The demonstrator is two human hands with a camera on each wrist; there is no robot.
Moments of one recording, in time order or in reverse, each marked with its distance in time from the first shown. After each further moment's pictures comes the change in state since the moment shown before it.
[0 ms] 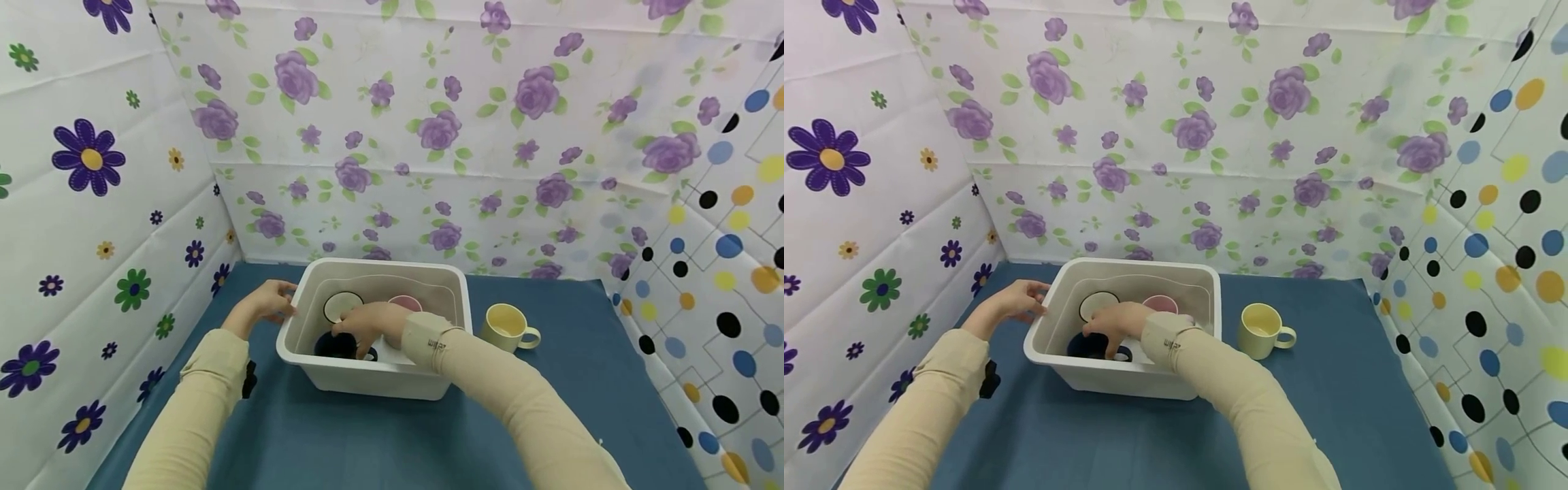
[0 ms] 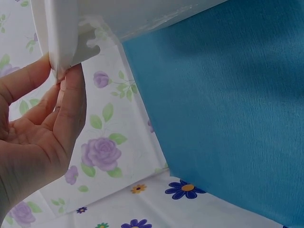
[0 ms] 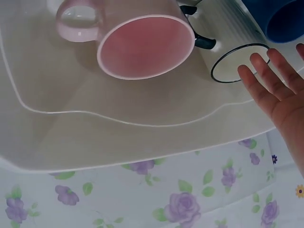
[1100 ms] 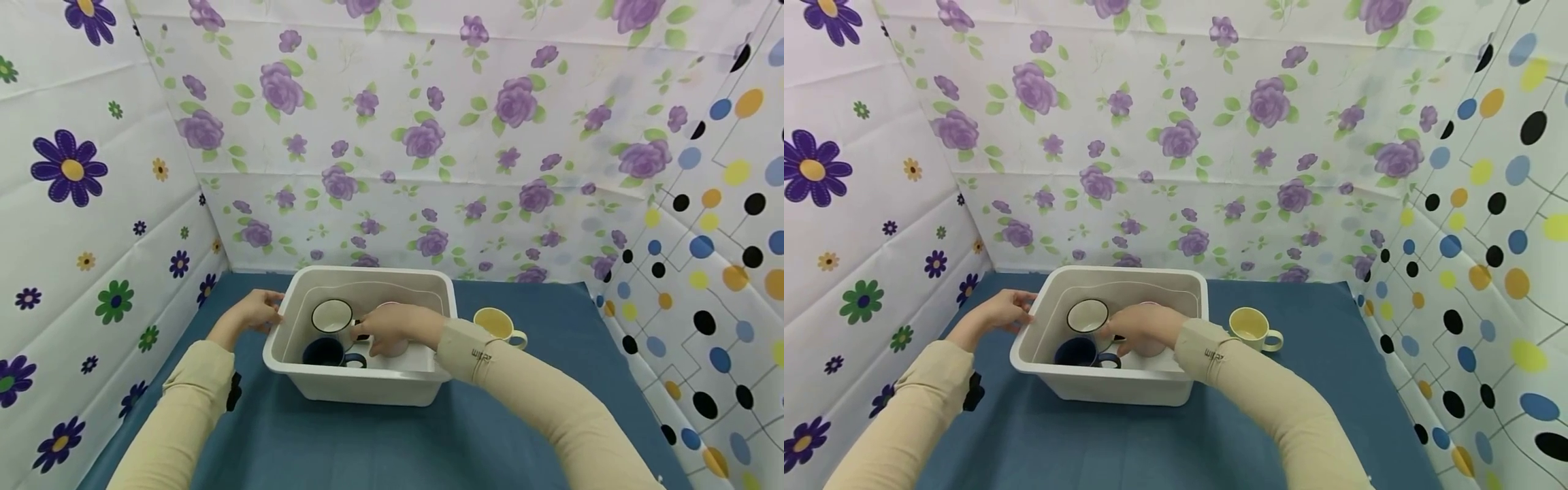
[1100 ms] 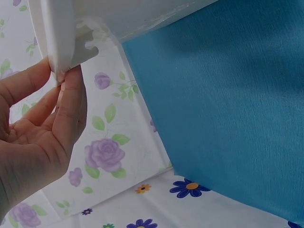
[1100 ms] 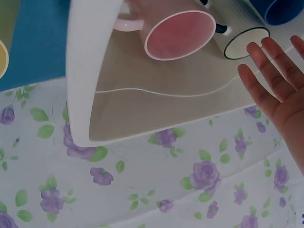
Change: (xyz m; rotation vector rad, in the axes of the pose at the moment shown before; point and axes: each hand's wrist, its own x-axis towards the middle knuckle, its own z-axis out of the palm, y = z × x) left_hand -0.006 0.002 0.004 0.046 0.018 0.027; right_hand -0.068 0.014 0.010 0.006 0.132 0.057
